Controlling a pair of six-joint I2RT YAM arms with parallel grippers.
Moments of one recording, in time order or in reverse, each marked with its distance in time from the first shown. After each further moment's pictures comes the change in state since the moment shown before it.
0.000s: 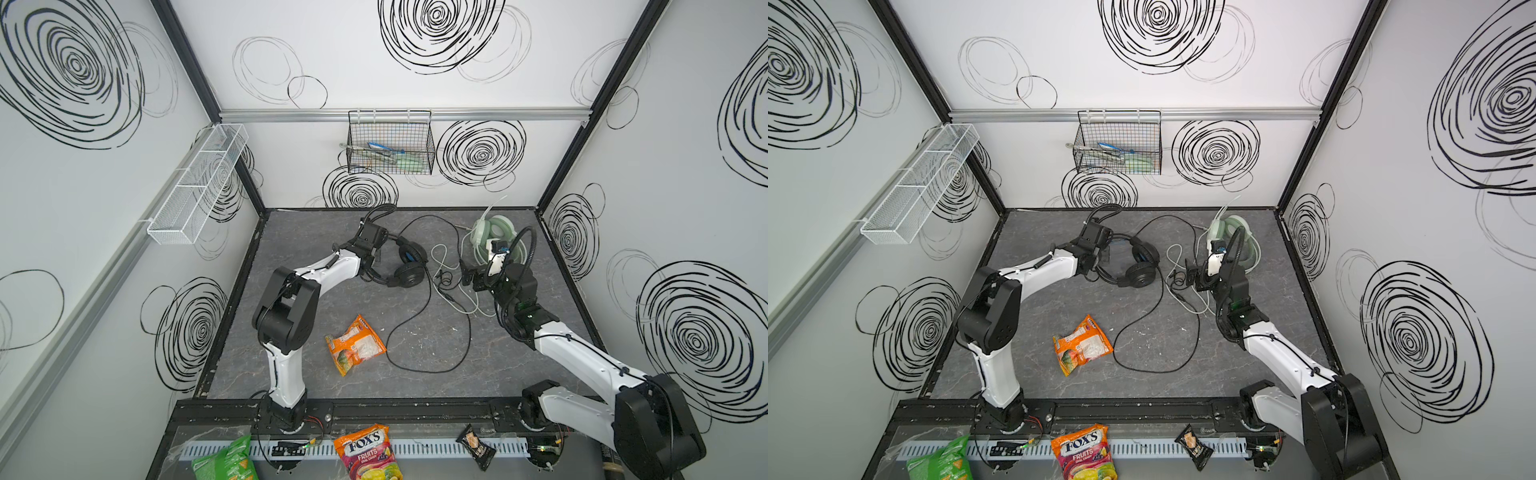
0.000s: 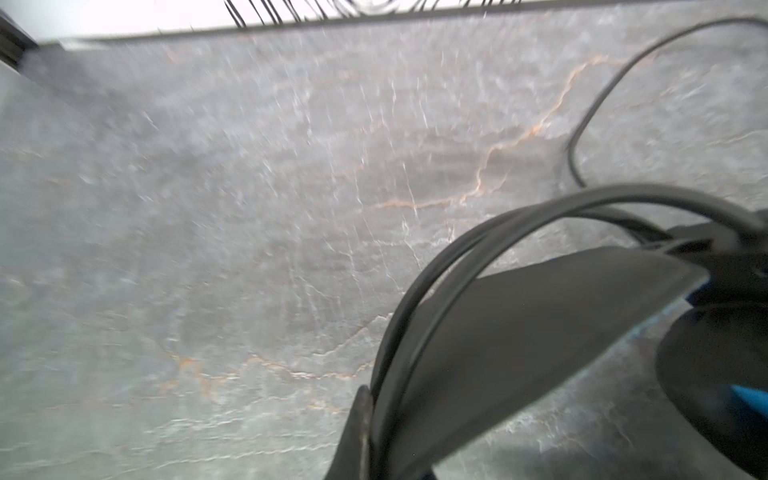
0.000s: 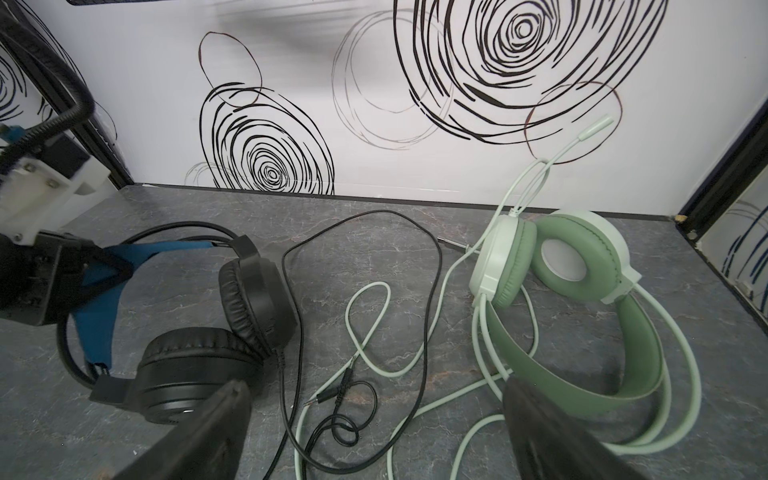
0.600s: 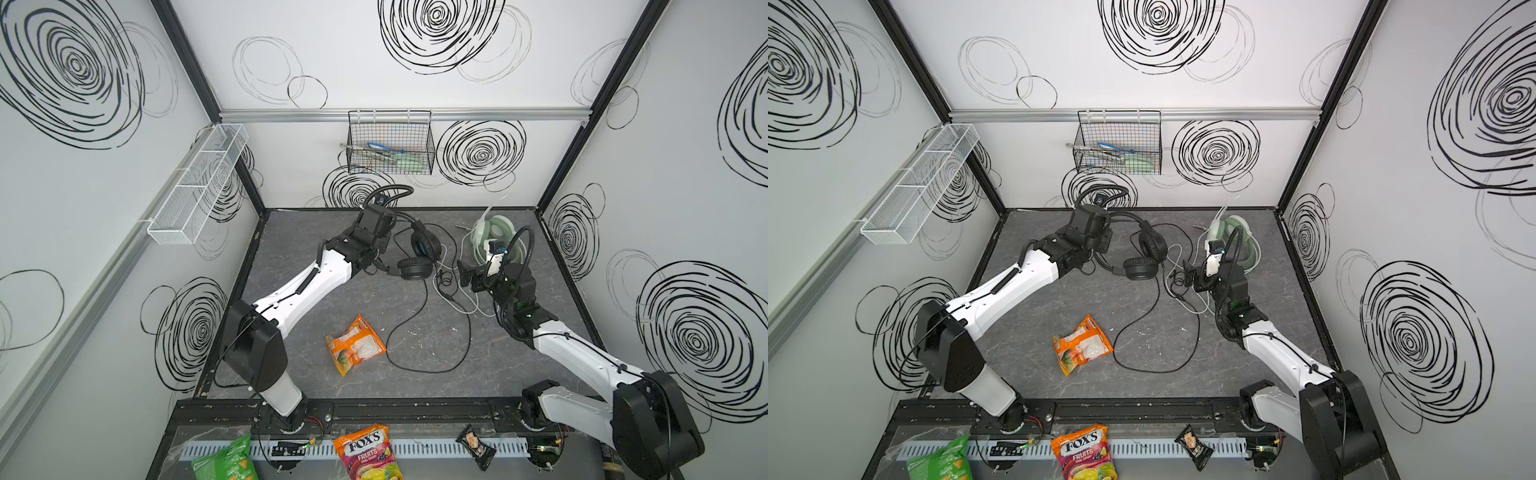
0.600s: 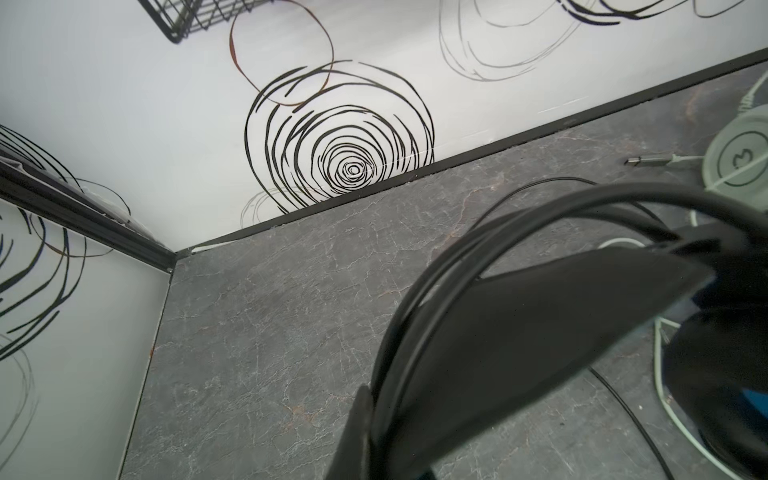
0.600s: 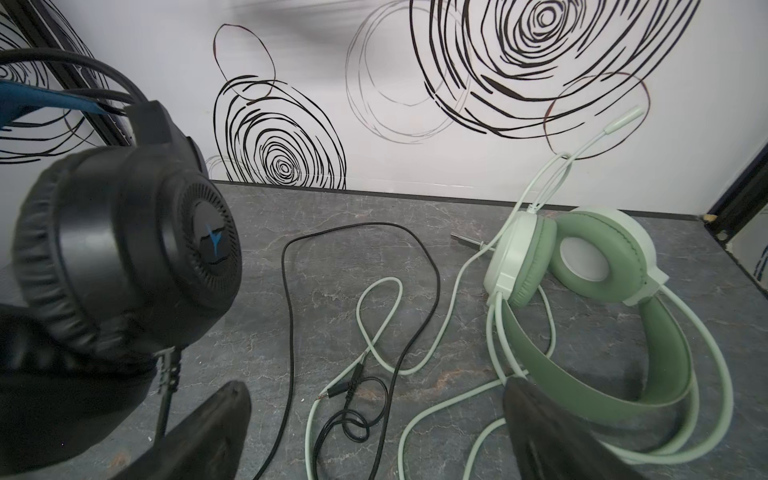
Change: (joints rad) left arm -0.147 -0.264 0.110 -0.139 -0.111 0.275; right arm 0.000 0.011 0.000 0.003 -0.050 0.000
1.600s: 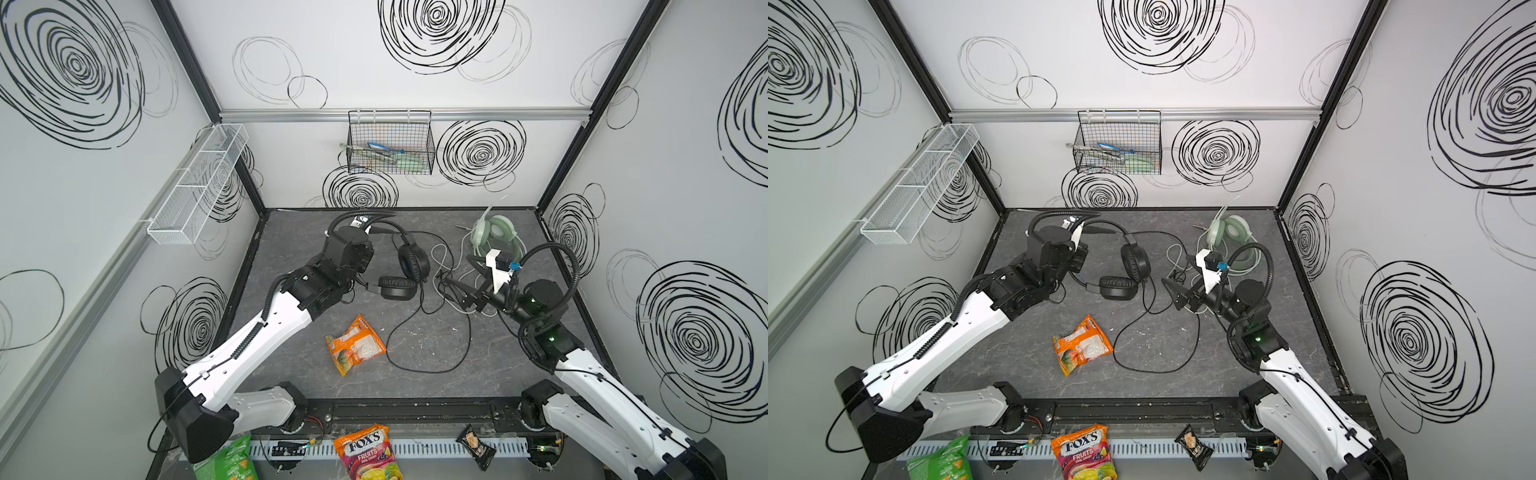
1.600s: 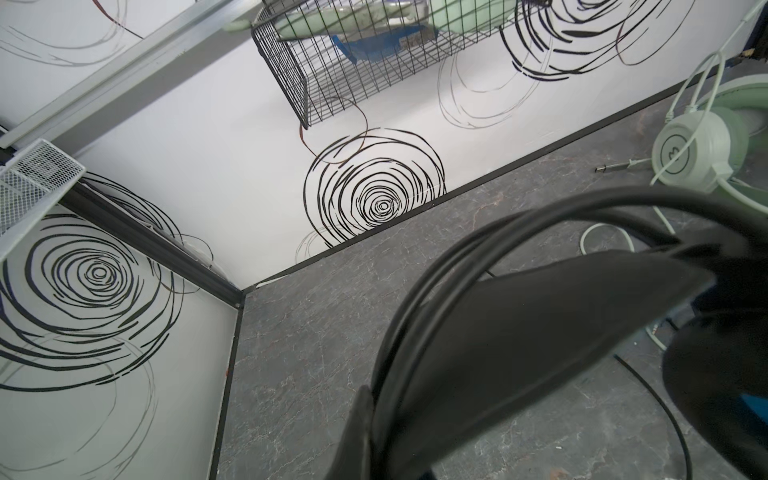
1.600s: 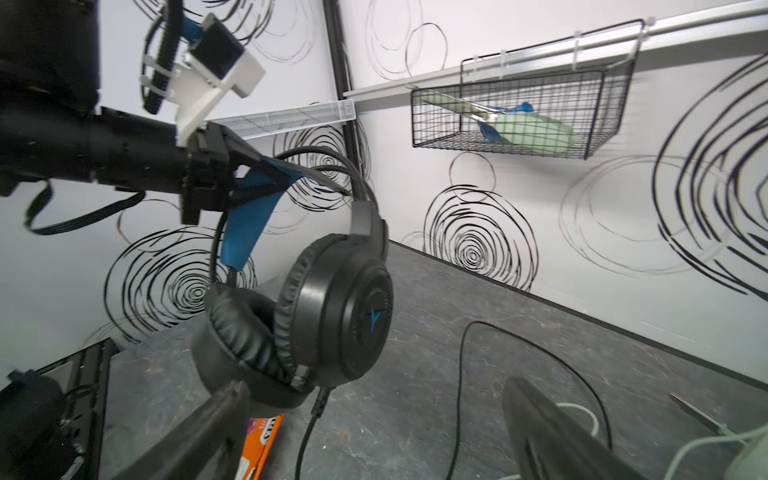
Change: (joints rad) left arm -0.056 -0.413 -0.230 0.018 -0.066 0.158; right arm 0.108 -0.356 -0.030 -0.014 -0.500 -0.001
